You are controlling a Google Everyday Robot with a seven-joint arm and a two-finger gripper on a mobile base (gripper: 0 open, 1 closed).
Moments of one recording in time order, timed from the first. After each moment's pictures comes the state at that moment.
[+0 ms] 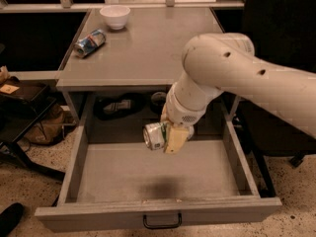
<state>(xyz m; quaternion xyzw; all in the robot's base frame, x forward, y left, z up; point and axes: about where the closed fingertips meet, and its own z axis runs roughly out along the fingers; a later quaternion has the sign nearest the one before) 0.511 -0.031 0.783 -0.74 0.65 0.04 0.19</state>
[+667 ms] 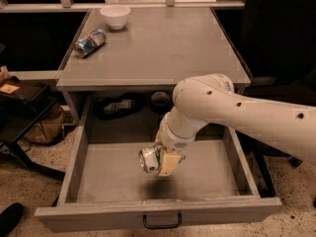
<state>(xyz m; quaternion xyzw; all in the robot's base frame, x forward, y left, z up) 0.494 -0.012 0.695 -0.75 0.64 0.07 0.17</state>
